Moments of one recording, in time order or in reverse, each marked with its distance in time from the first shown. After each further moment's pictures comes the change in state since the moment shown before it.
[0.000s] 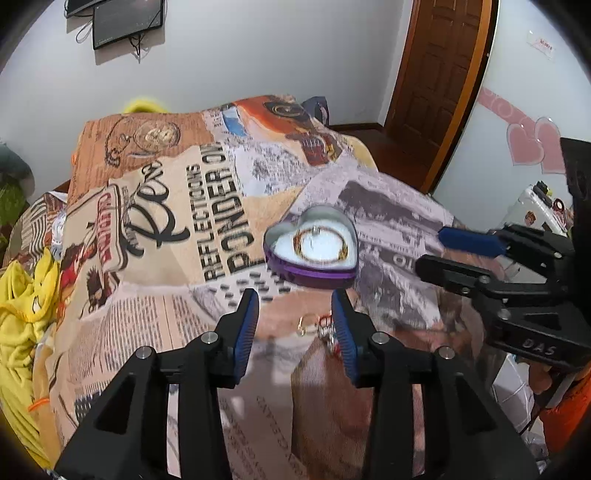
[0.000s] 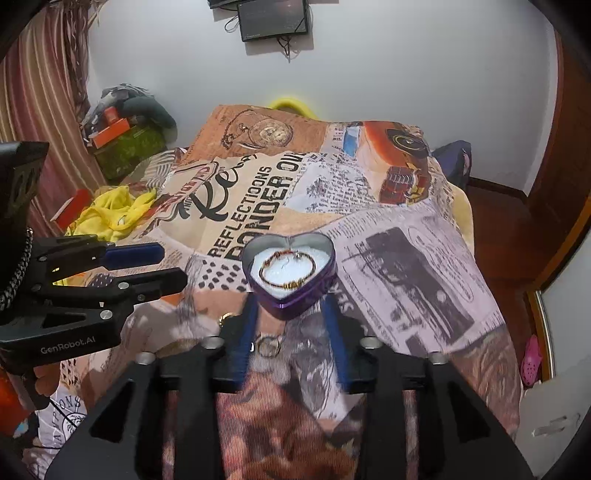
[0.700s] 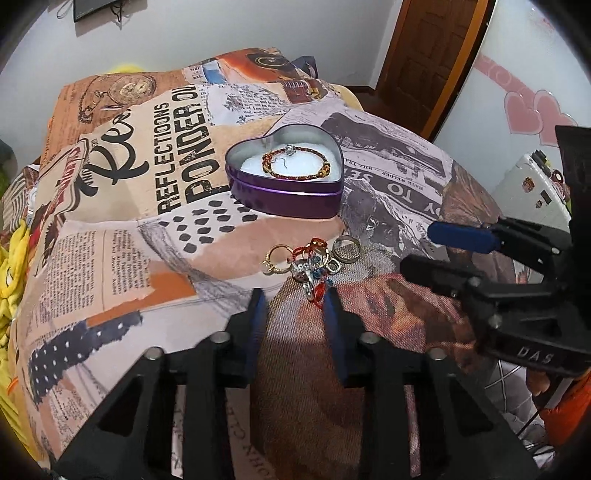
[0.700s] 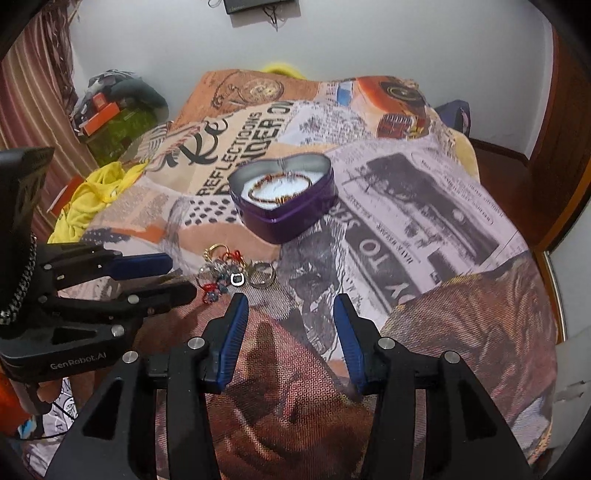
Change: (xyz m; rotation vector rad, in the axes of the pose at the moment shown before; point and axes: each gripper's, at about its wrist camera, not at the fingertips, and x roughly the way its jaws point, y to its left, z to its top) left arm 0.052 -0.018 -0.034 0.003 0.136 -0.049; right arm 0.029 -0.008 -0.050 0.065 0.116 0.022
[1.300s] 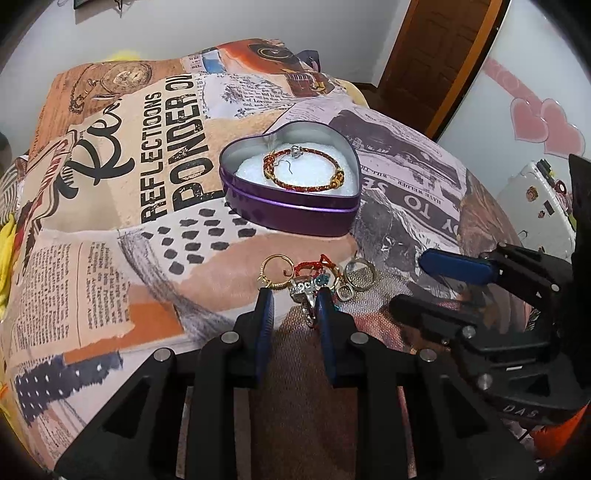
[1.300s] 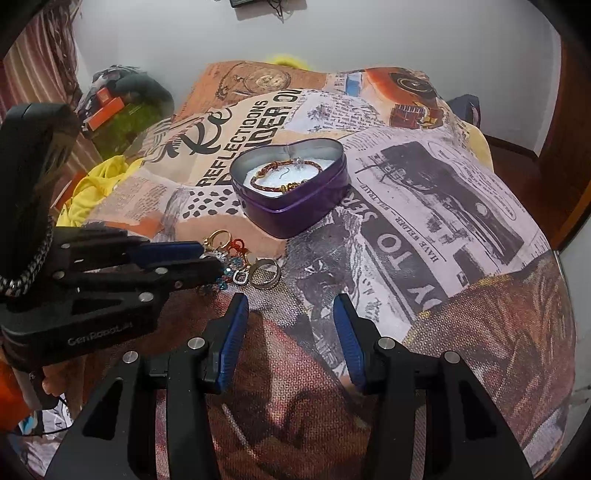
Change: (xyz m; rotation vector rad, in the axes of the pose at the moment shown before) left arm 0.026 0.008 0.017 -0.030 0.023 -0.027; right arm 0.016 0.001 -0.001 -0.015 0.015 0.031
